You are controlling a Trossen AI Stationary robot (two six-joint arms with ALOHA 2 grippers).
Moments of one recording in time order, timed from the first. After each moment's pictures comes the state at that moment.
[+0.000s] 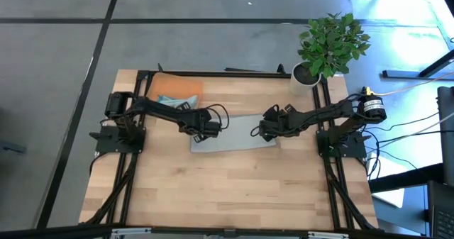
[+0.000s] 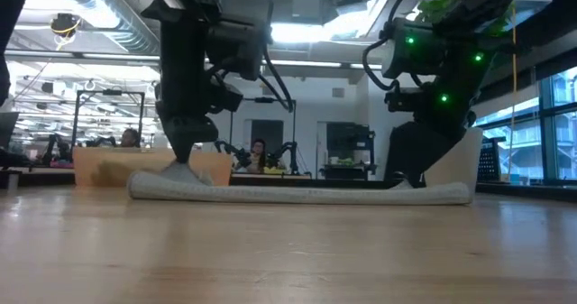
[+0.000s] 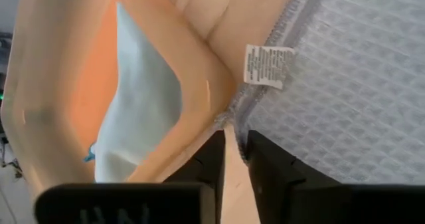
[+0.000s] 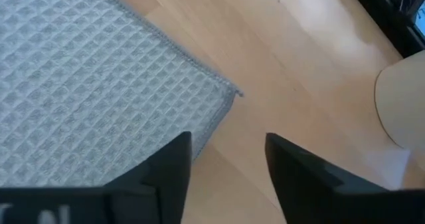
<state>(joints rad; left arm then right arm) 0.02 1.80 1.13 -1.02 -0.57 -0.62 -0.02 1.57 0.77 -0.59 0.63 0.70</state>
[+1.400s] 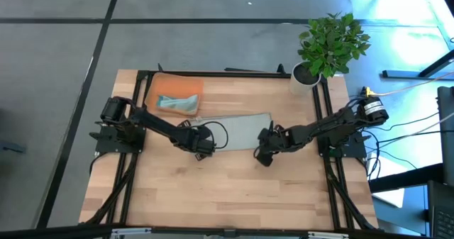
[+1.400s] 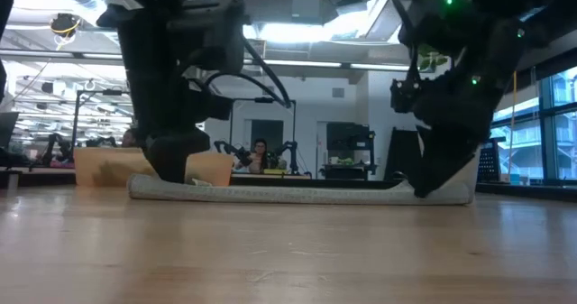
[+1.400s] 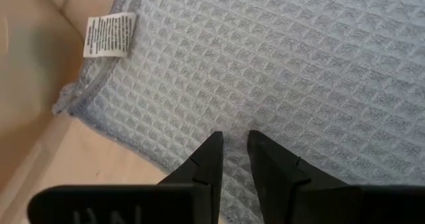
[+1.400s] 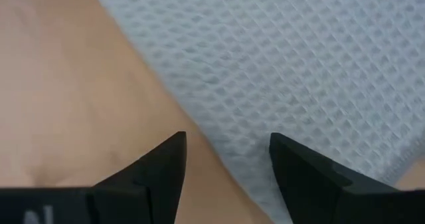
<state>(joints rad) -0.17 1.79 0.96 -0.72 -0.43 -0.78 0.20 1.57 0.71 -0.32 0.27 0.70</state>
